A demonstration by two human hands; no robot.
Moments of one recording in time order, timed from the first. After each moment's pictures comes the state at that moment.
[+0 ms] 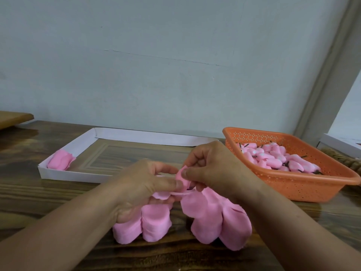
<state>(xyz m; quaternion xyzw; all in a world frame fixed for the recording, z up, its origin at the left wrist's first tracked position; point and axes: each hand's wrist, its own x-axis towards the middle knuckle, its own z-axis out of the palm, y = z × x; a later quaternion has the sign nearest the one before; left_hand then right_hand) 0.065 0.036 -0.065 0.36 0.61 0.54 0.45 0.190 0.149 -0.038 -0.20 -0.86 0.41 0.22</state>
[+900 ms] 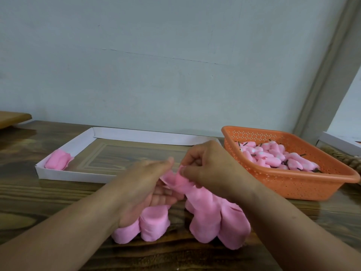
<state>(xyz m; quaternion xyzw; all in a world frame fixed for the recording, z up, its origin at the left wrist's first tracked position) 0.073 0.041 -0.068 0.32 0.58 0.60 0.45 0.188 0.147 -0.036 -0.20 -0.90 0.32 0.22</state>
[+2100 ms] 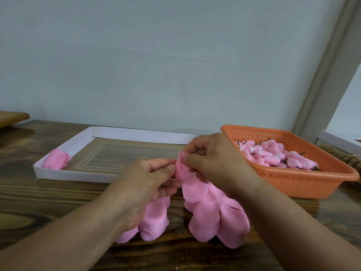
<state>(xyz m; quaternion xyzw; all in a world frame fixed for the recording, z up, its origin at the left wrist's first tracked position) 0.080 0.044 -0.074 0.31 0.56 0.67 0.38 0.188 0.149 -0.034 -0.21 -0.86 0.38 0.28</state>
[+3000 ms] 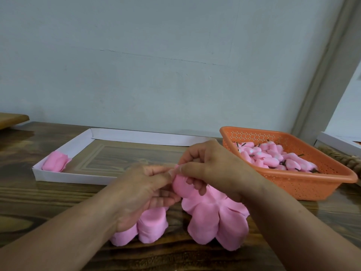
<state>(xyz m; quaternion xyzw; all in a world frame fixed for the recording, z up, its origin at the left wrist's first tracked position) 0.071 0.040 -0.076 0.37 0.55 0.60 0.45 0.196 0.149 -0.029 -0.18 -0.86 0.44 0.18</state>
